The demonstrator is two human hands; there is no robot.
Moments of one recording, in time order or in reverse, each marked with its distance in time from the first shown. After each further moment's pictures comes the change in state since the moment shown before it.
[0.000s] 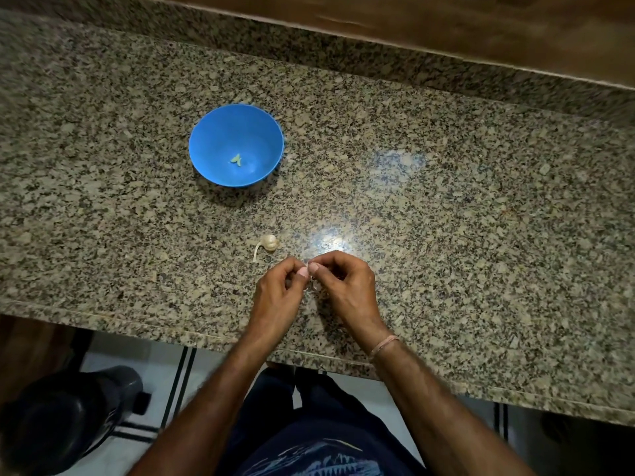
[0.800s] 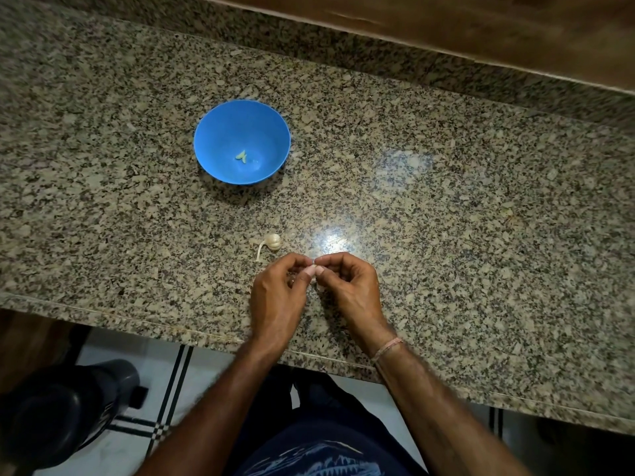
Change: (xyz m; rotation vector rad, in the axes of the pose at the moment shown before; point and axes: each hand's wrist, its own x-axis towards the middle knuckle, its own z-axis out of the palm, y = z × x) left_hand -0.002 0.007 0.003 0.123 0.181 0.000; right_hand -0.001 0.000 0.001 0.271 -0.029 0.147
